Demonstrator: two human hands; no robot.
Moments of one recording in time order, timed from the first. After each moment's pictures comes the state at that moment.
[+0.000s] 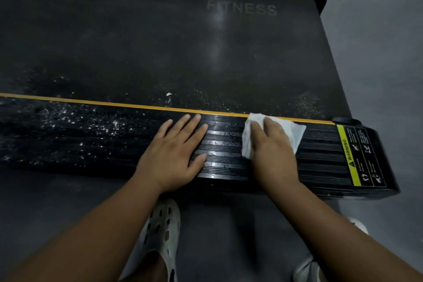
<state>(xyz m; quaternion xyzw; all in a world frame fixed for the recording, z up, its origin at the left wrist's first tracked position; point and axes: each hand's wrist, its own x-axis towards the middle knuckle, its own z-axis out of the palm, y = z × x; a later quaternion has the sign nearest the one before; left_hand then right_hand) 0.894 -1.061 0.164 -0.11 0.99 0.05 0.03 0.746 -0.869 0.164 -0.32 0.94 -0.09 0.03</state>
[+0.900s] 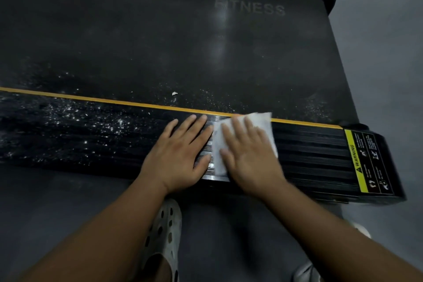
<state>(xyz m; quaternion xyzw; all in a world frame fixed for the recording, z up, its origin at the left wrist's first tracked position) 0.894 -1.061 0.162 -0.11 0.99 0.05 0.01 0.767 -0.896 0.163 -0.48 0.87 -0.06 0.06</state>
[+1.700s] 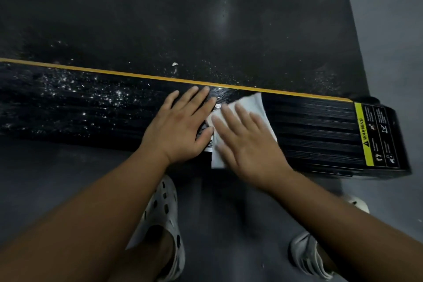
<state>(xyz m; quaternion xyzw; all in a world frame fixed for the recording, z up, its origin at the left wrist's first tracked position) 0.893 -1.060 0.165 -0.11 0.99 0.06 0.02 0.786 -0.876 0.157 -0.57 0.82 -0.05 0.06</state>
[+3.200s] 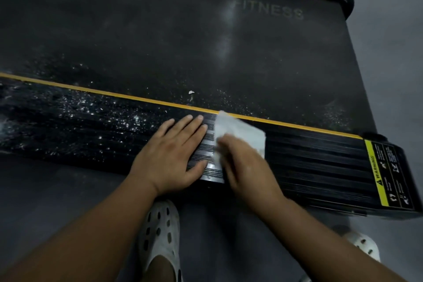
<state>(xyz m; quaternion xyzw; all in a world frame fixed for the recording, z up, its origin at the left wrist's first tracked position) 0.925 -1.097 0.161 -0.11 0.99 0.04 0.02 0.805 -0.918 0.174 -0.49 0.81 -0.30 0.11</state>
